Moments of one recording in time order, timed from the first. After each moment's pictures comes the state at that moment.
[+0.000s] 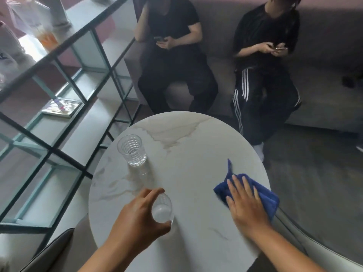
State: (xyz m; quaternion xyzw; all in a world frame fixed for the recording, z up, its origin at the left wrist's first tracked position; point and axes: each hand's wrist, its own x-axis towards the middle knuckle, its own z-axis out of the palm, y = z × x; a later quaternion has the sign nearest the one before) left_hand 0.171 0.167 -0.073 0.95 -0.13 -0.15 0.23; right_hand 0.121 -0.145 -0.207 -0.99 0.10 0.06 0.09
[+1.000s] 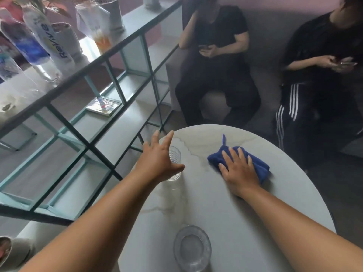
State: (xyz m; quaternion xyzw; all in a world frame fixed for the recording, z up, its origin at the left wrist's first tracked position) left_hand 0.357 0.193 -0.074 0.98 -0.03 -0.11 0.16; right_hand 0.345 -0.065 -0.196 -0.99 0.02 0.08 0.07
